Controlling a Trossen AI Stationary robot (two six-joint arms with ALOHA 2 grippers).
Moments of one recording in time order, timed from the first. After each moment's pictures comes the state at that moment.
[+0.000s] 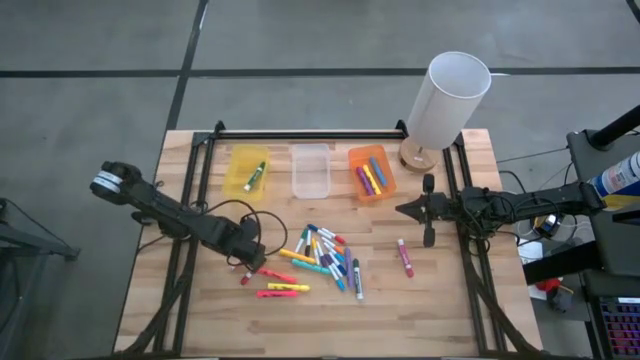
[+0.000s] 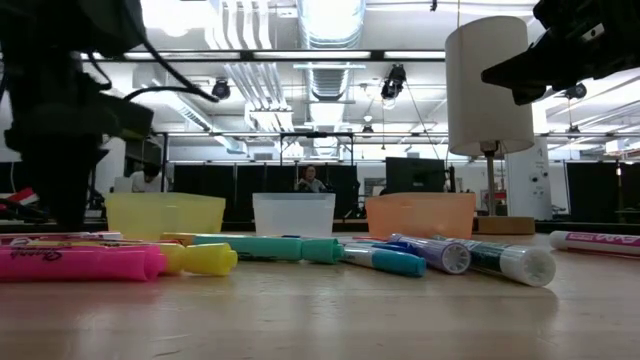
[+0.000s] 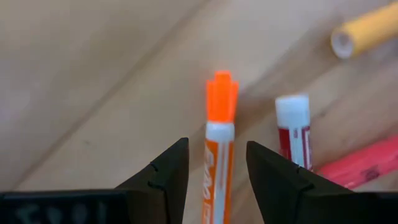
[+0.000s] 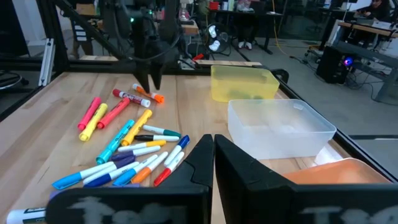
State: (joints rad) left arm -0.39 1.33 0.68 -0.75 -0.17 -1.21; right arm 0.11 0.44 0.24 0.03 0.21 0.00
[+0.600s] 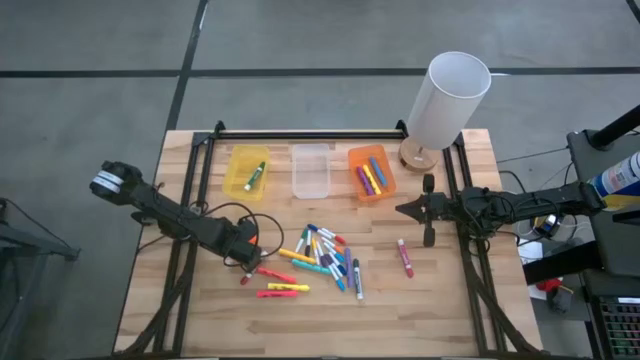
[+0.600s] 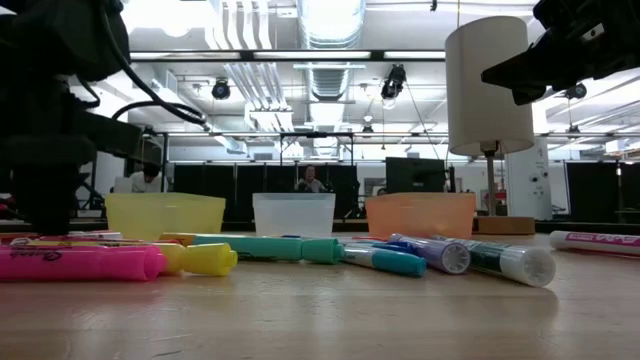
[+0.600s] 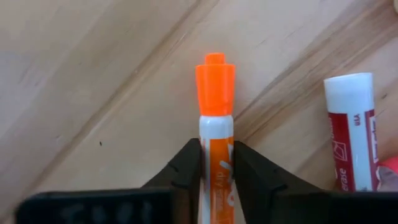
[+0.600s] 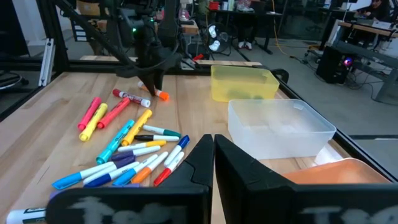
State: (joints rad) left arm -0.40 1.34 0.60 -0.71 -0.18 -1.15; right arm 0.11 0.44 0.24 0.03 0.21 0.00
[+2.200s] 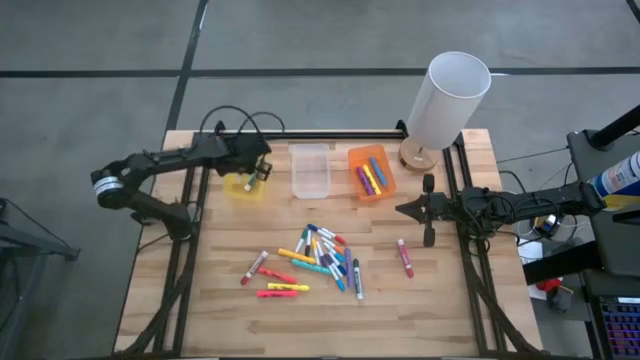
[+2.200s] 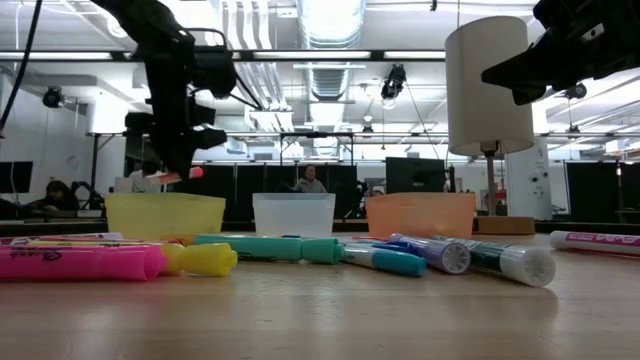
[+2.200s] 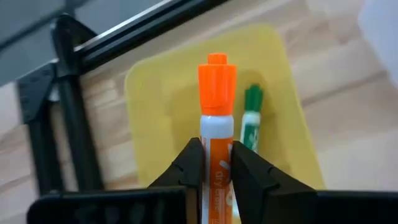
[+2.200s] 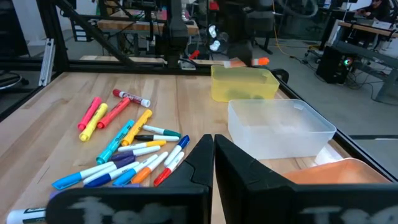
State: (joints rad) left arm 0.55 1.34 0.93 -0.80 -0.46 -0.56; right arm 0.11 0.44 0.24 0.03 0.21 0.00
